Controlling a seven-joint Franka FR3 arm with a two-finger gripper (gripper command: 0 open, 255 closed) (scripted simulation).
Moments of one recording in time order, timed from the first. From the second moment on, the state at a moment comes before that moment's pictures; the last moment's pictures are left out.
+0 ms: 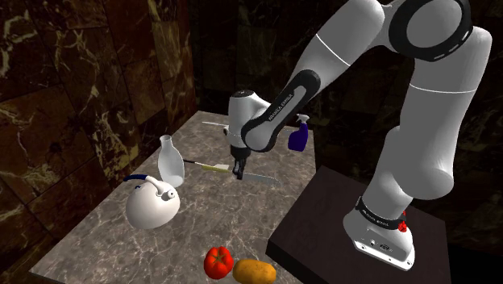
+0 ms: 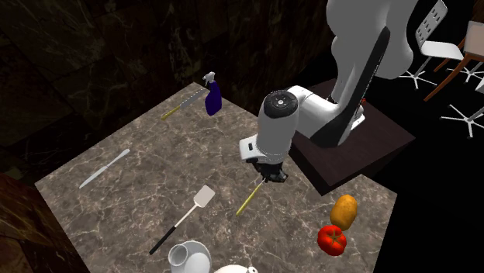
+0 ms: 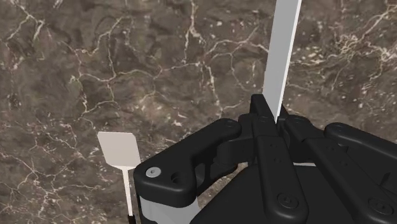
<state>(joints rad) 0.27 0.18 0.03 -2.43 -0.01 2.58 -0.12</state>
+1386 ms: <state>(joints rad) 0.37 0.38 0.06 -2.46 -0.06 2.81 0.05</state>
